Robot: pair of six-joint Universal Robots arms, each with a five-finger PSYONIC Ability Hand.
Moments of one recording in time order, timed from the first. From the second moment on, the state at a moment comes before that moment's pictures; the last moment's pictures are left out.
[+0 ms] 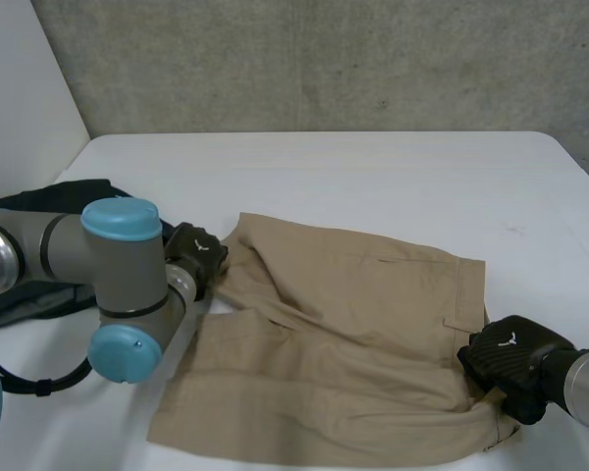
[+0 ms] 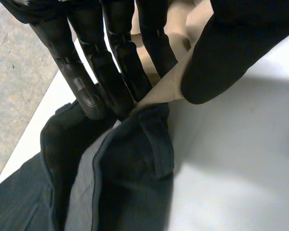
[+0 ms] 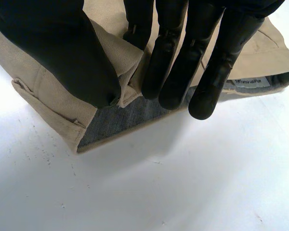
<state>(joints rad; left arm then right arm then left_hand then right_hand) 4.24 -2.32 -1.30 3.23 -1.65 3.87 1.62 -1.45 1.96 0.35 1.20 2.21 1.14 1.19 1.19 1.20 0.97 0.98 1.18 1.17 1.19 0.99</state>
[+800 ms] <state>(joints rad) 4.25 -2.33 -1.25 3.24 -1.35 3.72 1.62 -1.45 1.99 0.31 1.19 2.26 0.63 0.63 0.64 0.64 0.46 0.98 1.18 1.17 1.19 0.99</state>
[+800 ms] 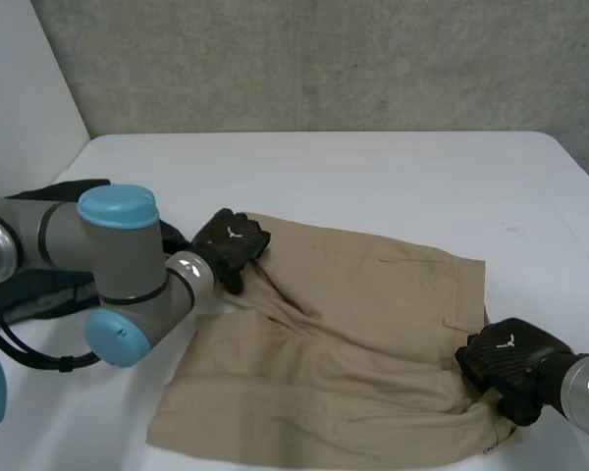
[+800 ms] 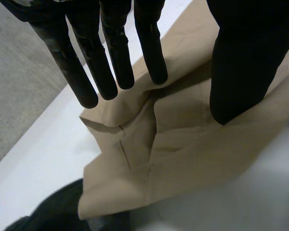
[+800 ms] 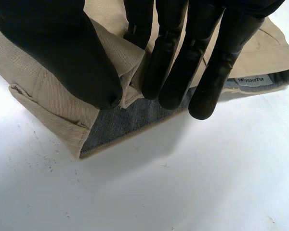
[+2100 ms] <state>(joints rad) 4.27 -2.17 -1.44 3.21 -1.77 3.84 1.62 -1.45 2.02 0.28 1.19 2.25 1.13 1.19 1.19 1.20 0.98 0.98 1.18 1.17 1.19 1.00</state>
